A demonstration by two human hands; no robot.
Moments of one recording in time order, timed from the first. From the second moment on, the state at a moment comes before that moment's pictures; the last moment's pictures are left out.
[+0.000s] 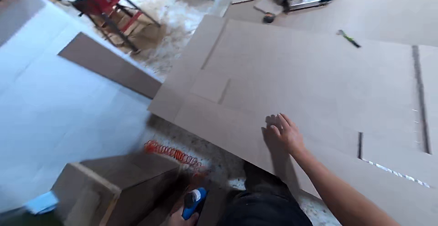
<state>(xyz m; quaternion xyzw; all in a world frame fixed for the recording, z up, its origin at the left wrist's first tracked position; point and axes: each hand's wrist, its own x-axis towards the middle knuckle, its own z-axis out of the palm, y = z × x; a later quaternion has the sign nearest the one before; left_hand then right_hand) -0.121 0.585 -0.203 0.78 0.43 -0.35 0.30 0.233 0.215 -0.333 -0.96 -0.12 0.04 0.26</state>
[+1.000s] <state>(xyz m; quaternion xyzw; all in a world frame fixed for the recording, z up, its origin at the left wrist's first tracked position) 0.069 0.877 -0.232 0.82 0.38 -0.24 0.35 0.320 0.525 -0.370 -0.98 -0.08 0.02 0.16</state>
